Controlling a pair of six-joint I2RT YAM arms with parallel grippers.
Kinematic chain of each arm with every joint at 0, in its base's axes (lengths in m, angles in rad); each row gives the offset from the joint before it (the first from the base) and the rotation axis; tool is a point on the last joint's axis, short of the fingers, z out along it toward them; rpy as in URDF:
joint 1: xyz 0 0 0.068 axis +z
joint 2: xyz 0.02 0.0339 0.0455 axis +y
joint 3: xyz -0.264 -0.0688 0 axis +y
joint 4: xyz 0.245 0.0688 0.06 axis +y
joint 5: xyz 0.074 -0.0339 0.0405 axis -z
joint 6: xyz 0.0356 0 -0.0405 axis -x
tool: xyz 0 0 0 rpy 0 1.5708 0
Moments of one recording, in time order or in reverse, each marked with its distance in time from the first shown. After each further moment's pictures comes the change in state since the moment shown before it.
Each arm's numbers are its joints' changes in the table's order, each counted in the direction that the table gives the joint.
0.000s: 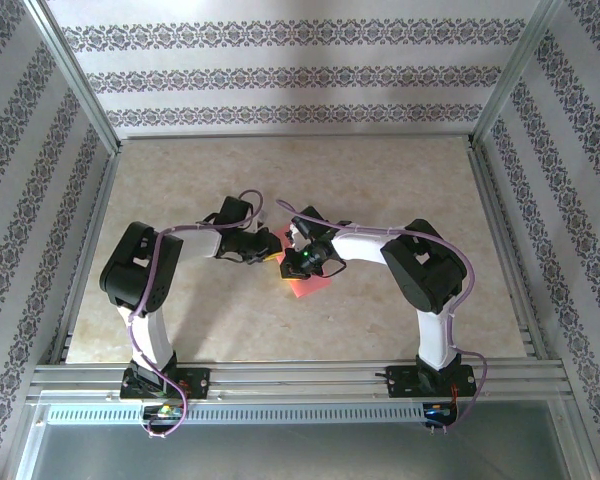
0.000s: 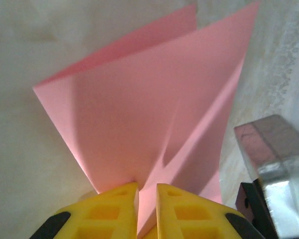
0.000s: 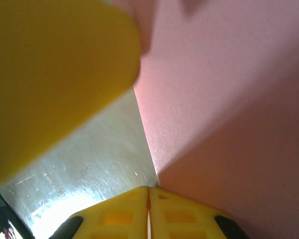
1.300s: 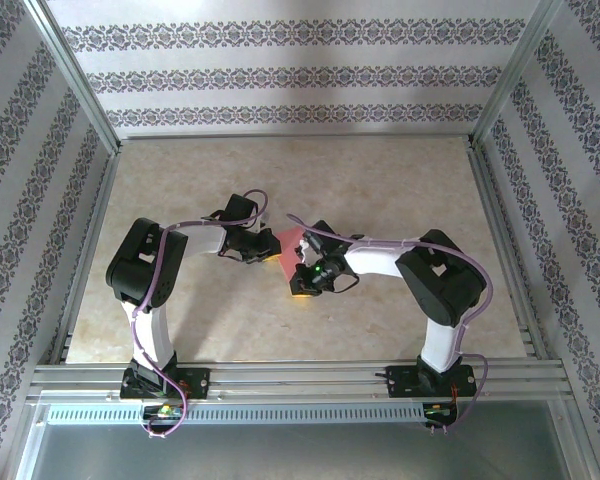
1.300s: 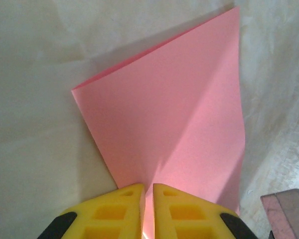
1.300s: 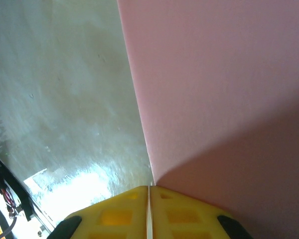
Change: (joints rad) left arm -0.006 0.046 -0.074 0.110 -0.080 -0.079; right arm 0.021 -0.139 0.202 -0.026 -0.052 -0.007
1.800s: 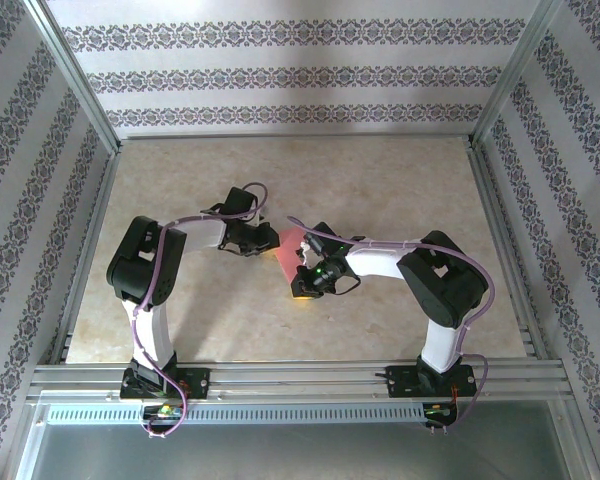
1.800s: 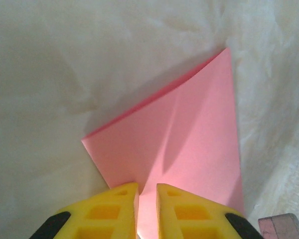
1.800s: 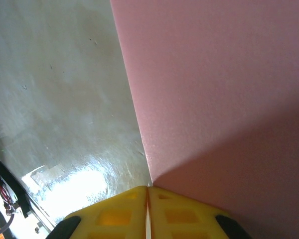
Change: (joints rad) left arm 0.021 0.014 -0.068 0.056 -0.053 -0.054; right arm 0.004 -0.010 0.015 0.008 0.004 0.000
